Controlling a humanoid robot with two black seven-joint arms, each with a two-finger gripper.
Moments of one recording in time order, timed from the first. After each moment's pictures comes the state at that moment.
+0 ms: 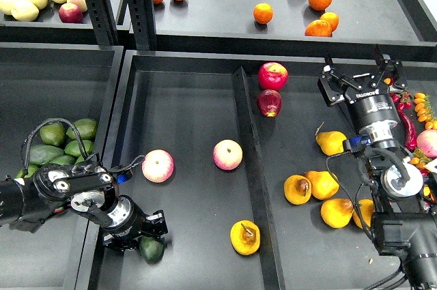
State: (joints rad) left arm -0.84 0.15 0.15 -0.75 0.43 -0.49 0.49; right arm 0.35 0.00 1.56 1.02 0.07 0.37 -0.13
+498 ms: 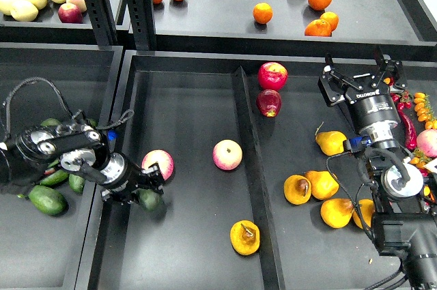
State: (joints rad) left arm -0.98 0.25 0.06 -0.74 0.41 -0.49 0.49; right arm 0.35 0.00 1.56 1.02 0.07 0.37 -0.13
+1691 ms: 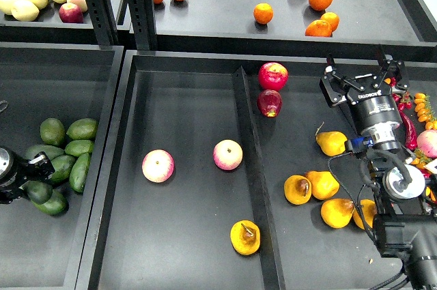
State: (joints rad) left arm -0.87 0.58 0.07 -0.66 0.39 -0.49 0.49; right arm 0.34 -0.01 1.56 1.03 0.07 0.38 -0.13
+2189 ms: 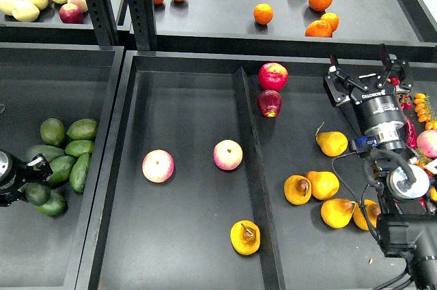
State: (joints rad) left arm -0.84 0.56 0.06 -0.63 0.39 -0.49 0.49; right arm 0.34 -0.03 1.56 1.03 0.07 0.38 -0.13
